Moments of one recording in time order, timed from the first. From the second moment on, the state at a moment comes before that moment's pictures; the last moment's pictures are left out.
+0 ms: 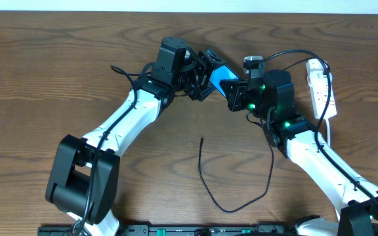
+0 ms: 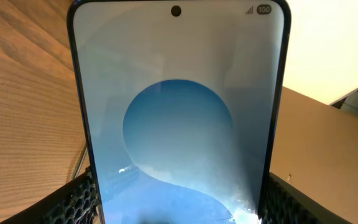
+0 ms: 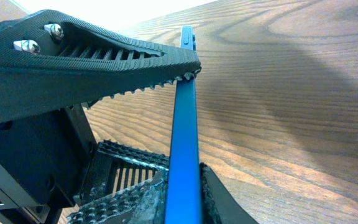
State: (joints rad) left arm -0.43 1.81 1.26 -0.06 0.58 -1.53; right arm 0.34 1.46 0.84 0.14 -0.35 0.44
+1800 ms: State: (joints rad) left arm -0.39 1.81 1.26 -0.10 0.69 -1.53; right arm 0.23 1.47 0.84 0.10 -0.32 0.46
